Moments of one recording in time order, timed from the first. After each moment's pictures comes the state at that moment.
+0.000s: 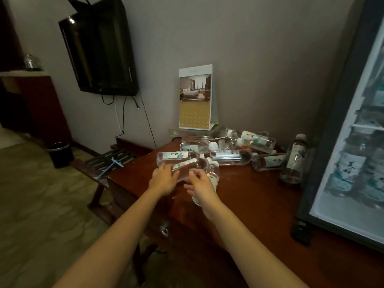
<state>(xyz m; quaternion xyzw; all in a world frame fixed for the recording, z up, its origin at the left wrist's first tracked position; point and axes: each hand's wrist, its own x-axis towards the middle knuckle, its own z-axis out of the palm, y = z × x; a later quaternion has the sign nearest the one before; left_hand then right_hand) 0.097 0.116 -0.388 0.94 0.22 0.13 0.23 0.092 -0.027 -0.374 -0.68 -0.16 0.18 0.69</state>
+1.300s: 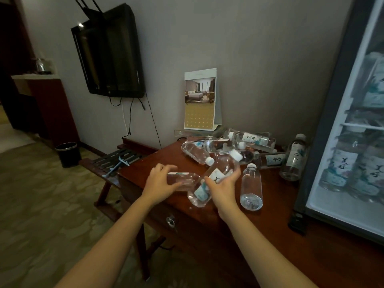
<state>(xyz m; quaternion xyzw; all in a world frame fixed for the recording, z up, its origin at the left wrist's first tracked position) 0.029 0.111 -0.383 0.93 0.12 0.23 0.25 0.083 -0.064 -0.388 -0.64 -0.10 0.03 0.76</state>
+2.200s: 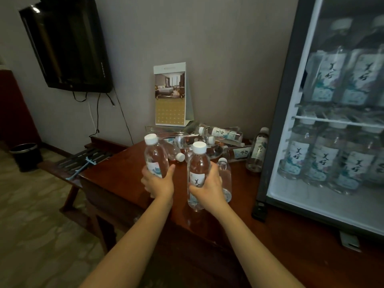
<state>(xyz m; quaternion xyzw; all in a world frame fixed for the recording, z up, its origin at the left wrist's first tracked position) 0.090 0.004 -0.400 0.65 0.37 0.36 0.57 0.090 -0.123 -0.390 -0.83 -0.18 -0.06 0.53</state>
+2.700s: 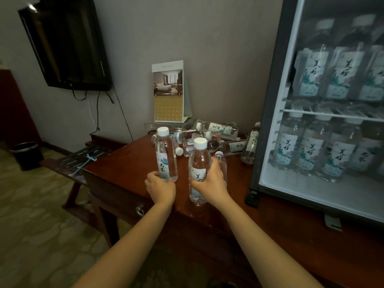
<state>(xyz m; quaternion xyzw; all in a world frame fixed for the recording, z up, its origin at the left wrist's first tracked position) 0.053 -0.011 -0.415 0.72 0.35 0.32 0.51 0.069 -0.141 -0.384 -0.83 -0.19 -0.07 0.52</state>
